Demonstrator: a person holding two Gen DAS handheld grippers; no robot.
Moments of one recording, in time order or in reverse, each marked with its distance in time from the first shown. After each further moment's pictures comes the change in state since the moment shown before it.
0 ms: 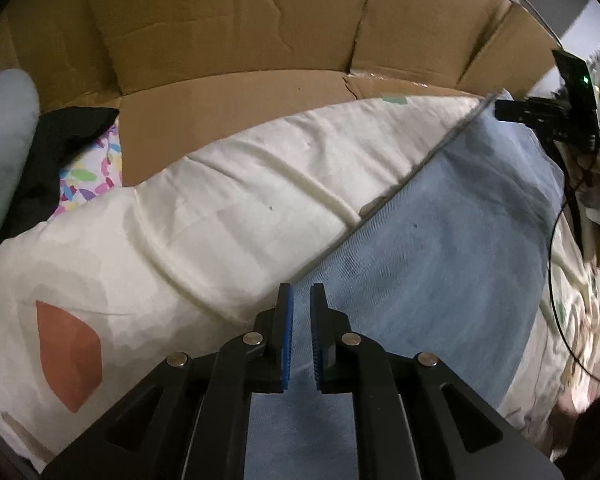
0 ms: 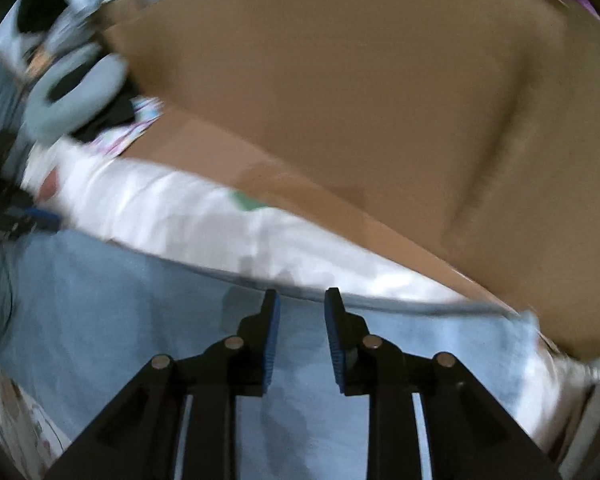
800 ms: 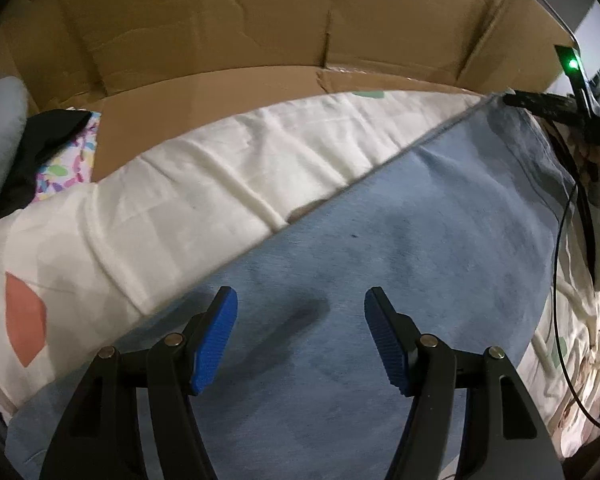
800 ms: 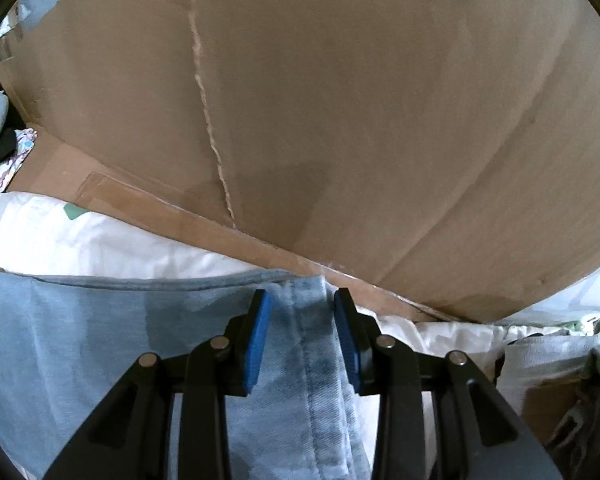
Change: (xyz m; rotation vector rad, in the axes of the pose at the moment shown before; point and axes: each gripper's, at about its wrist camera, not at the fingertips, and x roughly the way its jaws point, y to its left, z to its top) left arm 0.021 -0.067 0.005 -0.051 0.014 0.053; right arm -0.003 -0.093 -0.017 0.145 0.021 -0.283
